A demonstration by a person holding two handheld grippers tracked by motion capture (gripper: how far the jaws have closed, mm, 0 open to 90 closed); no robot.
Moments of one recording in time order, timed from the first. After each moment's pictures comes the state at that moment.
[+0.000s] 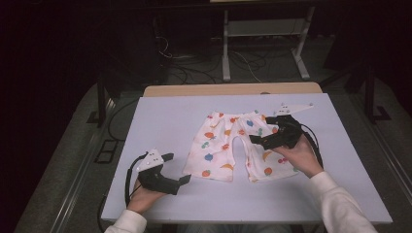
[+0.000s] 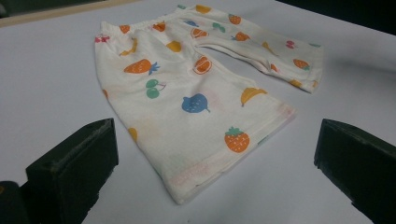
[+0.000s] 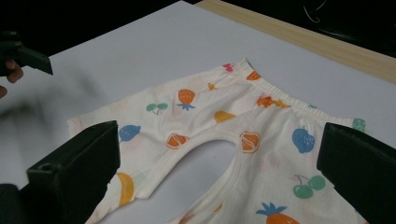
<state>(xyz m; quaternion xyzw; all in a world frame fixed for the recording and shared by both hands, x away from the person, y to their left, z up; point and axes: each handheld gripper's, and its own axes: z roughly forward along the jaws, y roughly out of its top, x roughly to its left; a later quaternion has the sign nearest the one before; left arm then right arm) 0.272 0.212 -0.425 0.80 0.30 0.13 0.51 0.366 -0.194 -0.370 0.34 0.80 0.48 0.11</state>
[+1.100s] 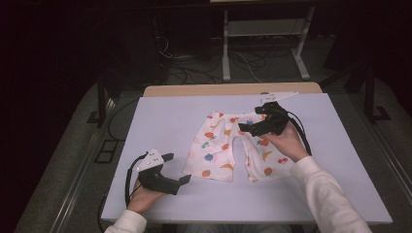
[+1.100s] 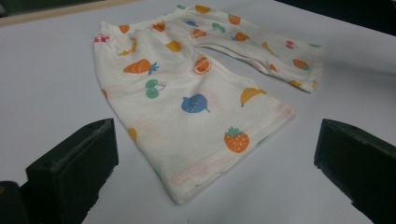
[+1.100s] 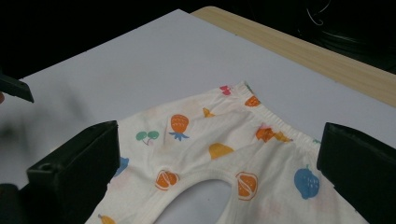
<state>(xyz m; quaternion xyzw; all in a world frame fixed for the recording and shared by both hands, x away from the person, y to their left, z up) 0.273 0.211 -0.425 0.80 0.30 0.13 0.51 0.403 -0.166 -0.362 0.34 0.81 0.47 0.11</state>
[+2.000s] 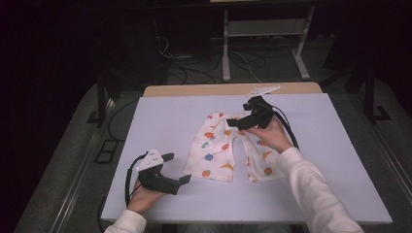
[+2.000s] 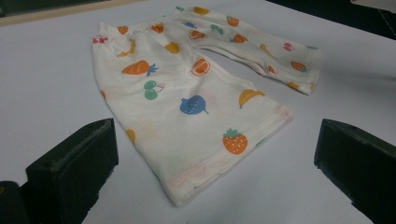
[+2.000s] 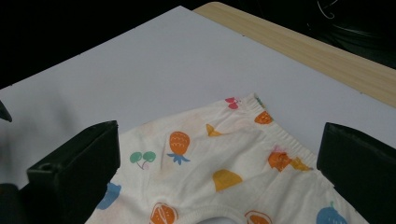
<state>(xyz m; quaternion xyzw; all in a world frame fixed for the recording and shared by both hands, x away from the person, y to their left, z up) 0.273 0.212 -0.425 0.79 0.30 0.13 0.51 0.433 -0.134 -0.370 0.34 0.81 0.47 0.09</state>
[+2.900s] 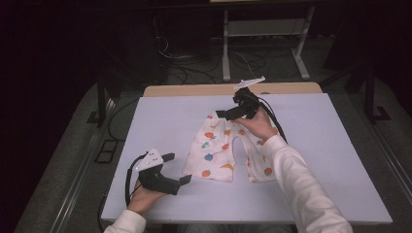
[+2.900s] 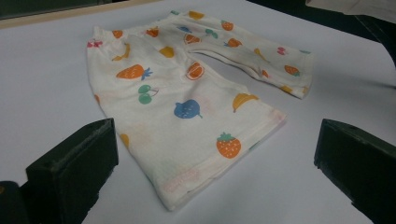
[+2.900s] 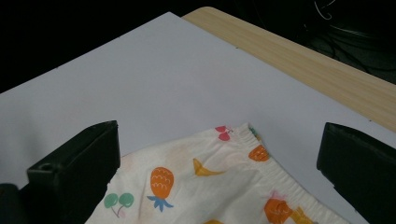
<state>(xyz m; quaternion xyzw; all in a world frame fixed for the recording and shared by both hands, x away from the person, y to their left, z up) 0.272 0.211 -0.423 0.79 0.30 0.12 0.52 0.473 -0.102 -0.374 0.34 0.81 0.46 0.10</state>
